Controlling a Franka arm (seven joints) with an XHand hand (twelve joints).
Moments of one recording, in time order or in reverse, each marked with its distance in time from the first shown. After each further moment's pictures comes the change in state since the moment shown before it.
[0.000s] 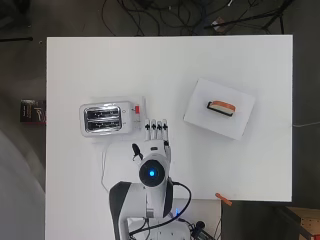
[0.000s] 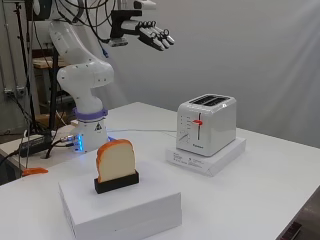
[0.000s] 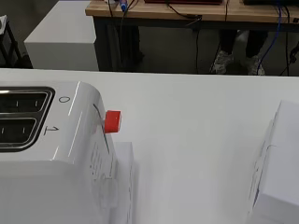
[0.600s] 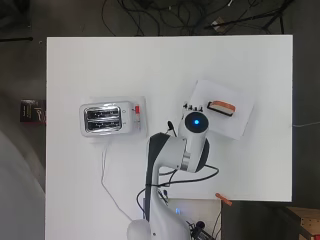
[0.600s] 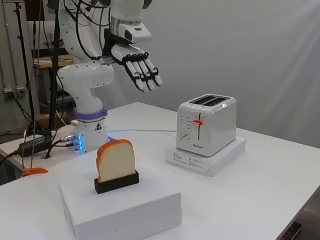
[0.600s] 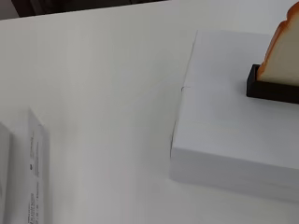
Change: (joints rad) arm -0.044 0.407 -0.181 0.199 -0.075 -0.030 0.010
